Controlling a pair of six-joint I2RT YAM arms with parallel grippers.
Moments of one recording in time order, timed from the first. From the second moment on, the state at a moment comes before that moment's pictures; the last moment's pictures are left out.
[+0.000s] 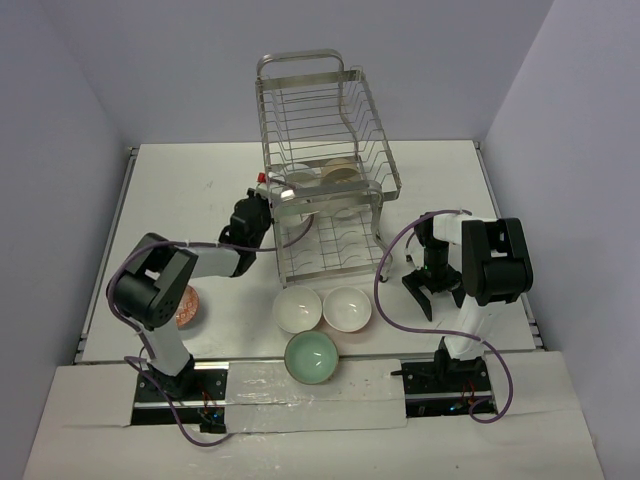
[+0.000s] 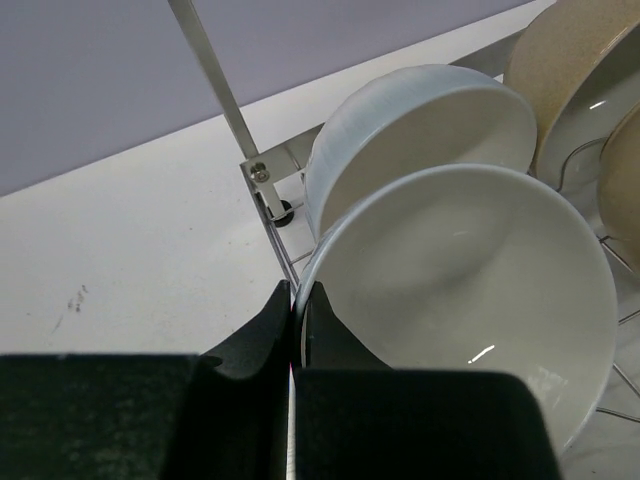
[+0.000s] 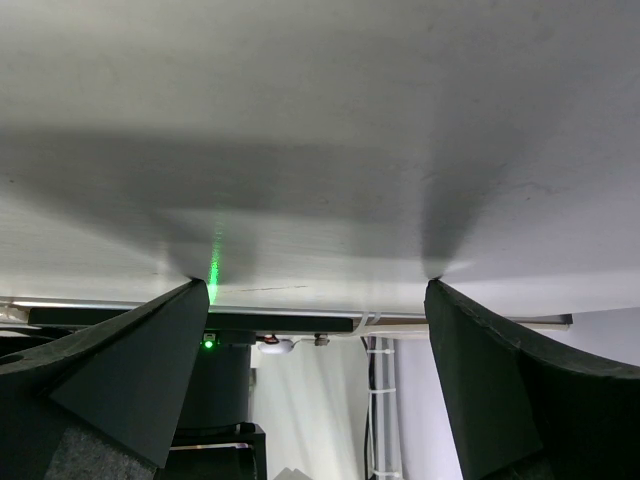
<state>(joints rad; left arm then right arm) -0.52 1.77 0.80 0.86 -0.26 0.17 0.05 1.82 0.94 -1.07 0.13 -0.29</state>
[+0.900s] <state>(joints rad) -0.66 1.96 0.70 1.43 -0.38 0.69 0.05 1.82 0.94 -1.07 0.13 -0.29</state>
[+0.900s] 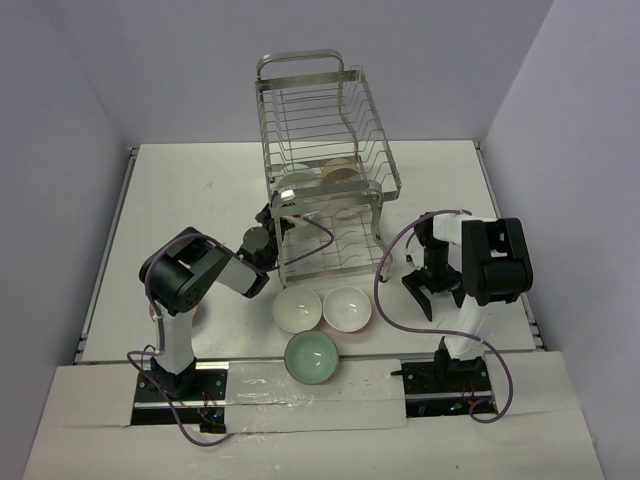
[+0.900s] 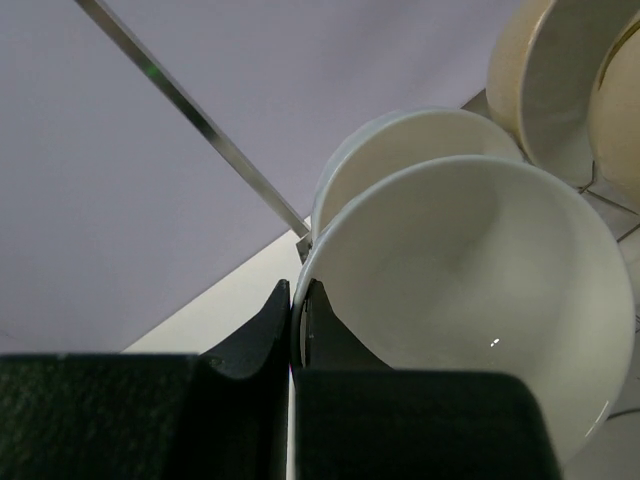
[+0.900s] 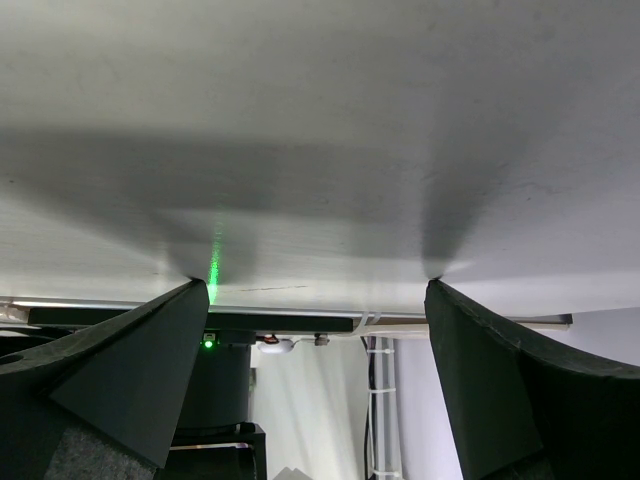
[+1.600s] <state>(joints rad) -0.66 2.04 0.79 1.45 -0.26 0.89 0.05 1.82 0.94 -1.07 0.13 -0.29</state>
